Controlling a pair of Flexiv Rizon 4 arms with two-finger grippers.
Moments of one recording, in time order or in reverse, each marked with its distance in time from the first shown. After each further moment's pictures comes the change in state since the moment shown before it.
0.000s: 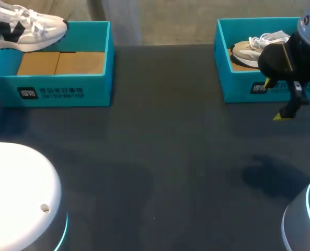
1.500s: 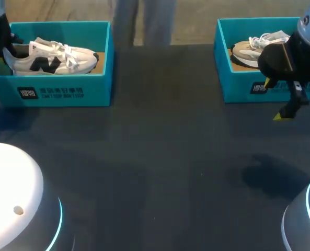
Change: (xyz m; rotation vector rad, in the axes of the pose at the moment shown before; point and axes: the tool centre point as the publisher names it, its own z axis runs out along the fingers) left arm -0.084 0.048 0.151 -0.070 -0.031 0.087; right arm 0.000 0.000 0.000 0.000 0.000 0.000
